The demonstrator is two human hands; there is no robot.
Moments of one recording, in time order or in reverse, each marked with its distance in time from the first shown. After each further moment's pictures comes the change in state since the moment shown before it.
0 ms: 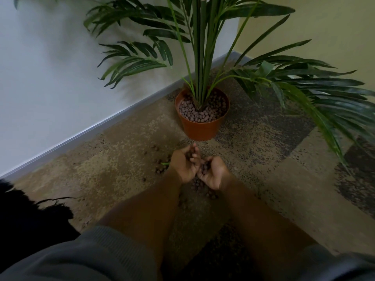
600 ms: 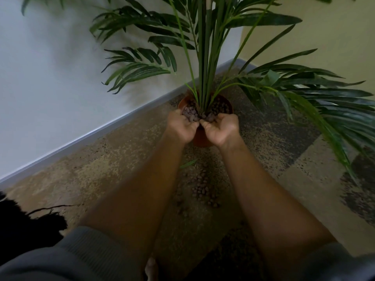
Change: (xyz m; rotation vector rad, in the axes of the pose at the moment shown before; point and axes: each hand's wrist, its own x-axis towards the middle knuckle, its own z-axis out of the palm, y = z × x) left_hand -0.013 0.066 0.107 0.054 -0.002 0.363; right_hand -0.046 -0.102 0.103 0.403 -0.163 -0.322
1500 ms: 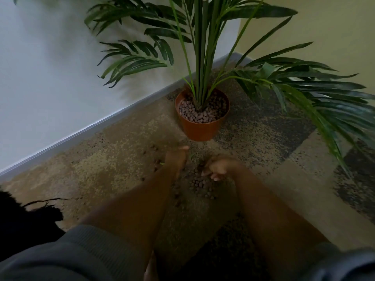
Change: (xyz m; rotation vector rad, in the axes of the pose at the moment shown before) left_hand 0.008 -0.059 -0.116 0.938 0.295 -0.011; right_hand -0.007 0.011 -0.117 -1.837 0.039 0.365
